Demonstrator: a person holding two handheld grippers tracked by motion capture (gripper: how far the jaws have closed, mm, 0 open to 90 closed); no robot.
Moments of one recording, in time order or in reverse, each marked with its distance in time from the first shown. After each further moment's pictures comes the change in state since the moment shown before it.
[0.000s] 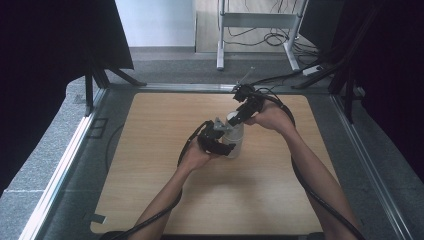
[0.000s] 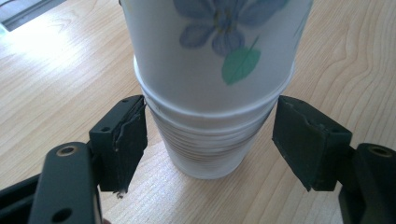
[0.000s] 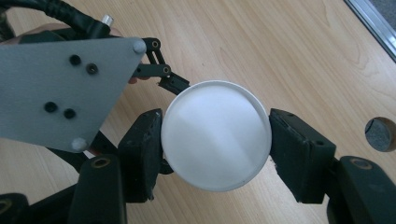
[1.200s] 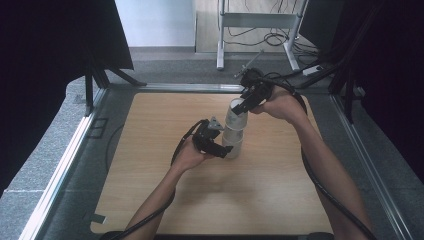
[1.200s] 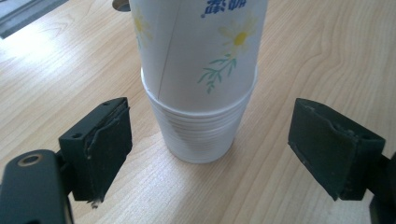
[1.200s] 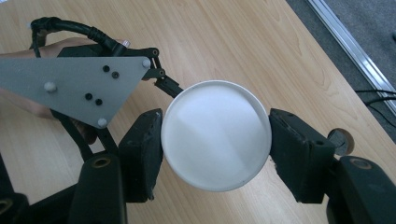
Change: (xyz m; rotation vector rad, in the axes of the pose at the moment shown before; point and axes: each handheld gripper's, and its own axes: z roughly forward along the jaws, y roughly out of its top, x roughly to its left) left arm 0.002 0.001 -0.028 -0.004 -0.062 0.018; right arm 0.012 0.016 -0.062 -0.051 -0.032 -0.045
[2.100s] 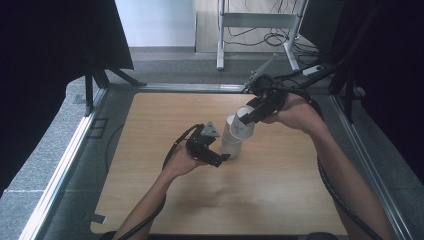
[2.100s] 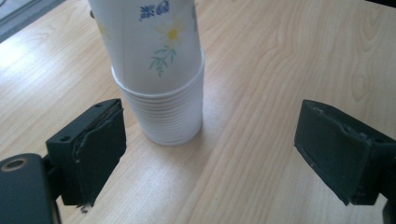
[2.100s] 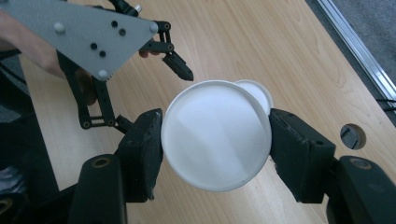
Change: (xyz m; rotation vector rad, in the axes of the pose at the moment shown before) left arm -0.019 -0.007 -0.034 0.002 -0.053 0.074; right arm 0.028 -0.026 -0.033 -0.020 0.045 -0.058
